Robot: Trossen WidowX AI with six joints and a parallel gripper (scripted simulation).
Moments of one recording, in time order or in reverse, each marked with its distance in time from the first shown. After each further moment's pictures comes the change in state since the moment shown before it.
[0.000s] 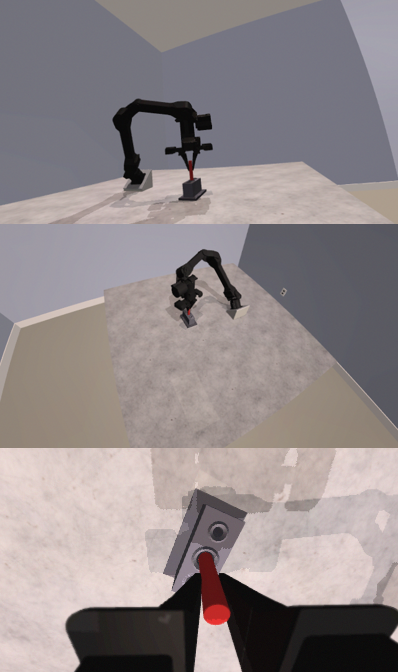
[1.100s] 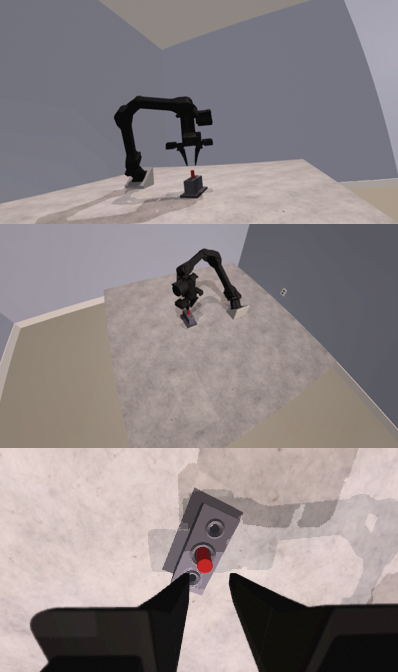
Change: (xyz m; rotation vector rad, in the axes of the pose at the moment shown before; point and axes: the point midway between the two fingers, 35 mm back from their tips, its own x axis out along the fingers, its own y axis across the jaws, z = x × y) arm -0.010 -0.002 -0.002 -0.016 -0.005 -0.002
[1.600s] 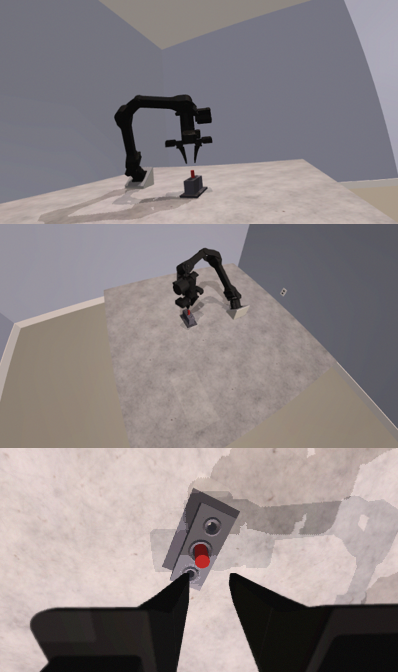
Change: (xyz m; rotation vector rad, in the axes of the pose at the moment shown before) arm -0.009 -0.002 -0.001 -0.001 -0.002 -0.001
